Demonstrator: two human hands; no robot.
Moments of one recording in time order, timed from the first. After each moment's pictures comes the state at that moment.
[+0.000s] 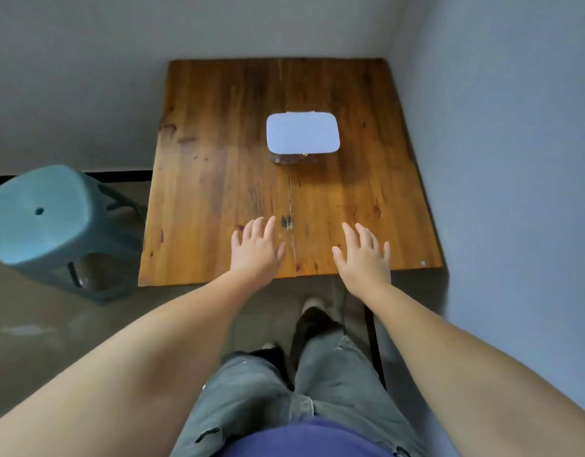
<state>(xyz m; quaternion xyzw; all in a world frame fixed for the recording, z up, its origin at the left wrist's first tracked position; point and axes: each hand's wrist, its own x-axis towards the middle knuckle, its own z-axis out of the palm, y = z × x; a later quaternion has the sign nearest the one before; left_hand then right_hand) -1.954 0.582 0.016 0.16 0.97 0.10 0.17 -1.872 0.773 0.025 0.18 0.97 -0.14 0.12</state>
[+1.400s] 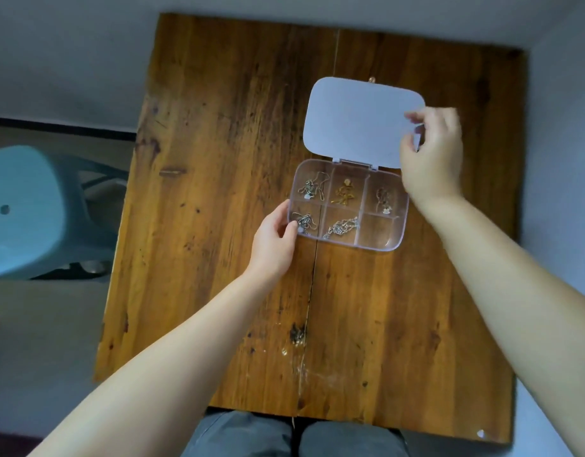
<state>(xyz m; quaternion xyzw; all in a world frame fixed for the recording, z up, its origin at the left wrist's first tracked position) -2.185 0.658 -0.034 -0.16 0.79 0.54 0.23 -2.257 0.877 0.007 0.12 0.94 -0.30 -0.12</state>
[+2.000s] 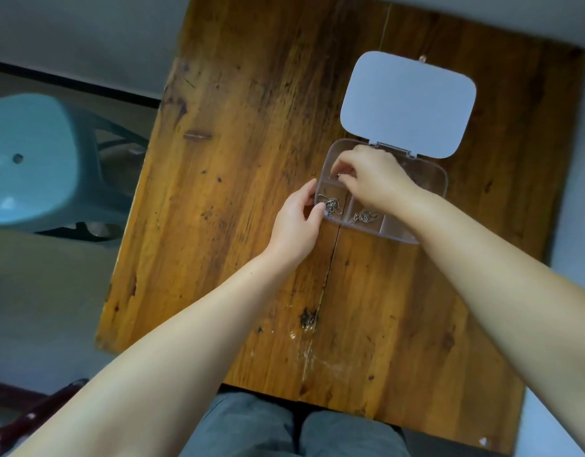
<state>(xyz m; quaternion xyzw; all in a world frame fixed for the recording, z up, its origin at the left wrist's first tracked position) -2.181 0.652 -0.041 -0.09 0.84 0.50 0.21 -2.251 0.795 -0.009 -0.13 0.95 -0.19 0.19</state>
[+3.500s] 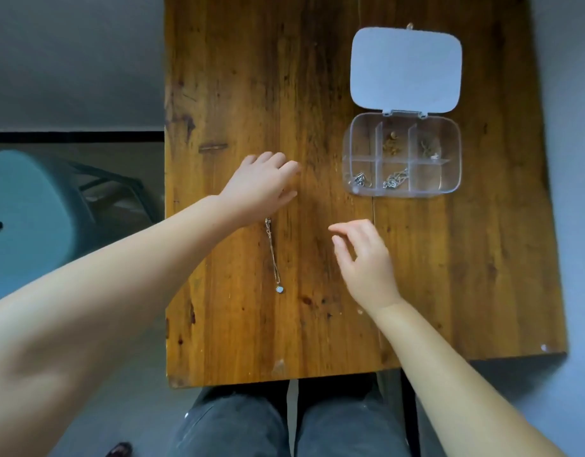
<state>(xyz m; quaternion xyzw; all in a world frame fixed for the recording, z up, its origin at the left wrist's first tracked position) -2.252 0.521 -0.043 0.40 0.90 0.11 0.13 -2.086 0.671 -0.024 0.12 0.93 -0.35 -0.02</state>
